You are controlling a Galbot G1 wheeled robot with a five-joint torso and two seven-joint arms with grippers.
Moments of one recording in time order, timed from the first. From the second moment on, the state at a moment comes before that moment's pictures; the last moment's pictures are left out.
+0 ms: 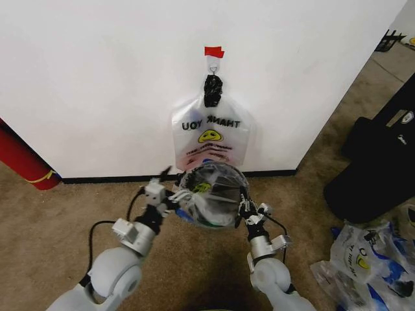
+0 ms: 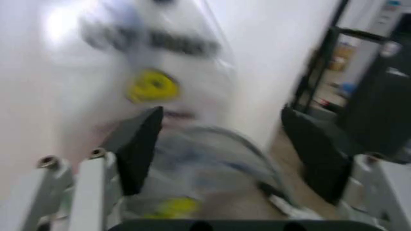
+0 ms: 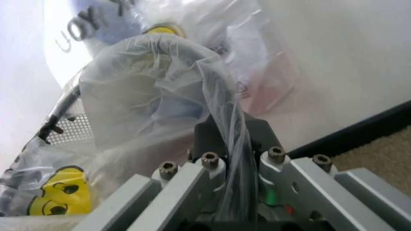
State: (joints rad) left arm 1.20 -0.90 -0.08 -2.21 -0.67 0.05 -0.15; right arm -1.24 1.38 0.18 1.63 0.73 0.36 -0.07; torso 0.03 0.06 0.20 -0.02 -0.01
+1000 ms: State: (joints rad) left arm 0.94 -1.07 0.15 -2.18 -0.73 0.64 -0.75; right arm -1.24 1.34 0.16 1.69 0.60 0.35 -0.03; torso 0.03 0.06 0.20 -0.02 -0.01
